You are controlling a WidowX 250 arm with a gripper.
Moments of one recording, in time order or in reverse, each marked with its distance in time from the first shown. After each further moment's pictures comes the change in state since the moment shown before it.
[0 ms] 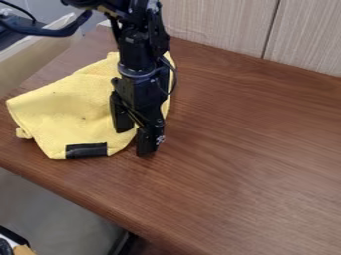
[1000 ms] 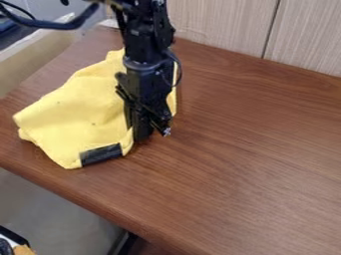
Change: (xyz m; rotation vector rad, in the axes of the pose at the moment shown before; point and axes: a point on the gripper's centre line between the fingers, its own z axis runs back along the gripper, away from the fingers) arm 0.008 0.000 0.015 -0.008 -0.019 0.054
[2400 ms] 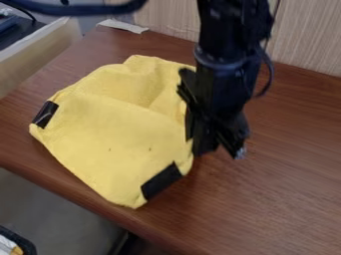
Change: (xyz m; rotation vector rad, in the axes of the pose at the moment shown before) arm 0.009 -0.103 0.037 -0.019 -0.004 -0.198
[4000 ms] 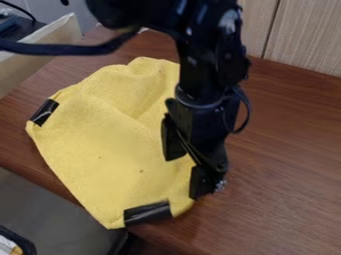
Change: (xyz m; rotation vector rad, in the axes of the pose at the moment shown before) arm -0.018 -0.001 -0.012 0.012 -0.047 -0.014
